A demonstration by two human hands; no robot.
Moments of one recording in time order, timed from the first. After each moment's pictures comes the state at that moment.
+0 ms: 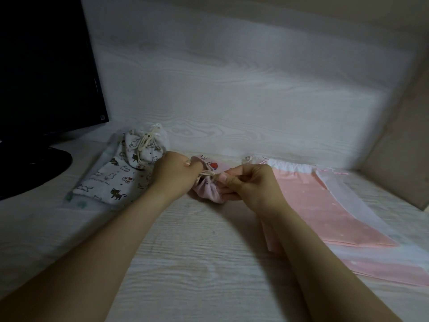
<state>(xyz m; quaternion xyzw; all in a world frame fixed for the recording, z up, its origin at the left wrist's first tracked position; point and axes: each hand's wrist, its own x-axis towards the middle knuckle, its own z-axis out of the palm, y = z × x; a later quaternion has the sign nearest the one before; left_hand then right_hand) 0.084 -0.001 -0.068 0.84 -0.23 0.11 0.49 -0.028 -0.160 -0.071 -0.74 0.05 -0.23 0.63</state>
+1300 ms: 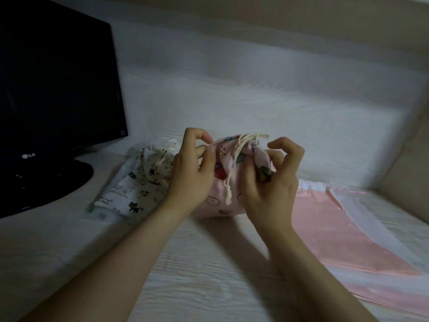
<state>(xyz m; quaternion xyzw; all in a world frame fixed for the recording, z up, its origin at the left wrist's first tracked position) 0.052 0.006 -0.033 0.64 -0.35 0.20 0.65 -0.037 -0.111 -0.036 -0.71 -0.03 -0.59 0.38</state>
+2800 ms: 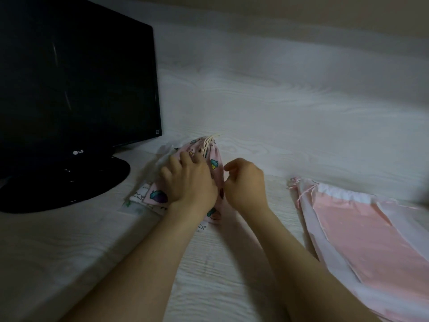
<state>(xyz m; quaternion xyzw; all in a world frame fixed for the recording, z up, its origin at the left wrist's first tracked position) 0.096 0.045 -0.049 0.96 -0.10 0.19 0.15 0.071 -0.072 -0.054 -0.89 0.09 -0.33 0.30</state>
